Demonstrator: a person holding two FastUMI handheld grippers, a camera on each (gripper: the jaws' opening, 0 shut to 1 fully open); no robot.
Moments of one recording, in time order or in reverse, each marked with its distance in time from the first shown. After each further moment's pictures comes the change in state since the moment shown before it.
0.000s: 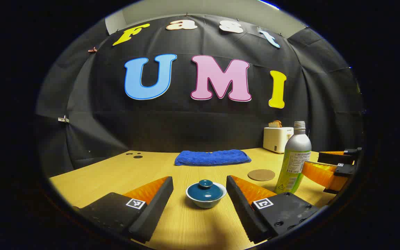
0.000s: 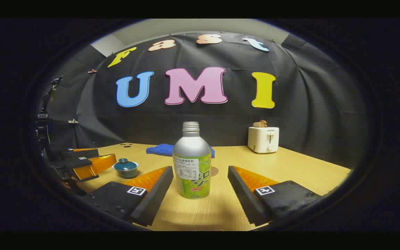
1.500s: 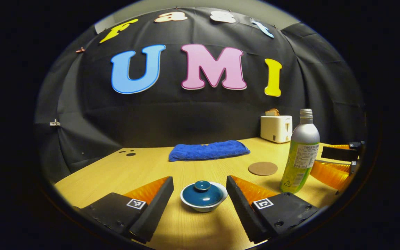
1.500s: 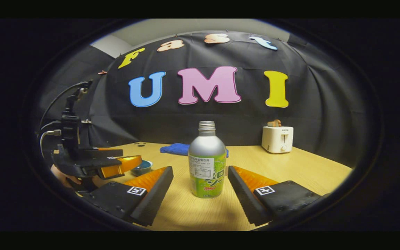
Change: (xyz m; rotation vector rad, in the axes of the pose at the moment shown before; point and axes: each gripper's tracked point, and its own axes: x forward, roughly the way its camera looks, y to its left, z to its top) left arm 0.041 -0.013 -0.018 0.073 0.117 -0.068; right arm -0.003 0.020 -0.006 0.000 0.007 0.122
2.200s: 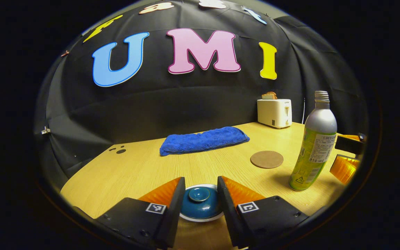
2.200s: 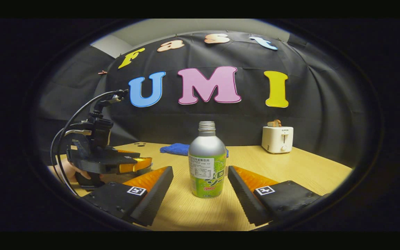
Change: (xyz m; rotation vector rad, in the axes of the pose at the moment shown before) left arm 0.043 -0.002 -0.012 0.058 0.114 -0.033; right arm -0.001 0.001 -0.002 -0.001 0.000 -0.001
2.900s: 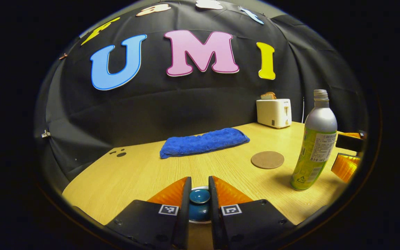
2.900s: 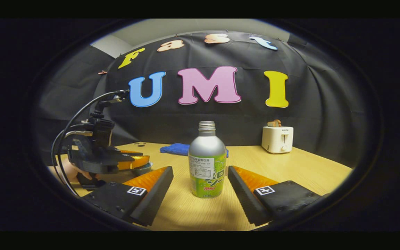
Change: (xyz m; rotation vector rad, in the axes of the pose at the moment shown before) left arm -0.005 0.003 0.011 0.007 -0.073 0.004; right arm 0.000 0.001 -0.001 -0.001 0.002 -0.001
